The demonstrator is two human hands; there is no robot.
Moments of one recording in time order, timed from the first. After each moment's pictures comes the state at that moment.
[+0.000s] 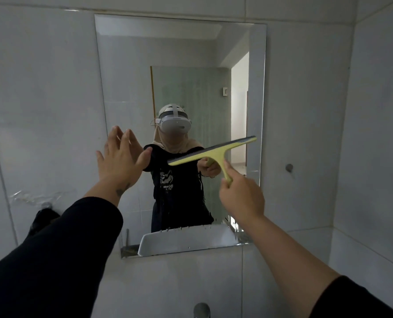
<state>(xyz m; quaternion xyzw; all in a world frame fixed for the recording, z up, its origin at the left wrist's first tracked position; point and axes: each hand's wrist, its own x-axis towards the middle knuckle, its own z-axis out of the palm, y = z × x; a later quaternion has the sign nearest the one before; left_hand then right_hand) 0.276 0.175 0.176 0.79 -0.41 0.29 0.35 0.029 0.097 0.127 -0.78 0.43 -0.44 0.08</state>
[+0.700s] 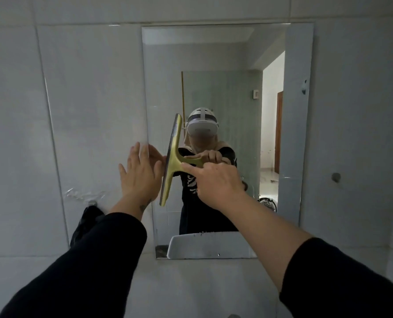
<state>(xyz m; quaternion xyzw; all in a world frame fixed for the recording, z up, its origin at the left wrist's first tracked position) 0.296 0.204 0.154 0.81 -0.38 0.28 0.35 0.127 0.129 0.169 -0.90 0.22 -0.31 -0.21</state>
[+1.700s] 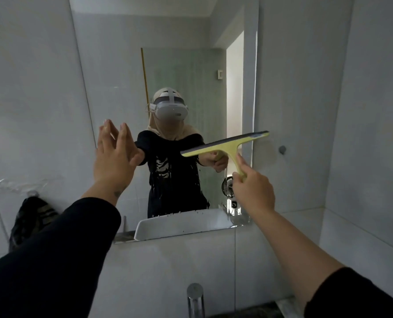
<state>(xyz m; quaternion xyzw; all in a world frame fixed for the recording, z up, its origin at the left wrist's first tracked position) 0.275 0.159 0.138 0.77 -0.43 0.32 0.34 -0.002 0.060 0.092 -0.75 0.47 -0.45 0.15</state>
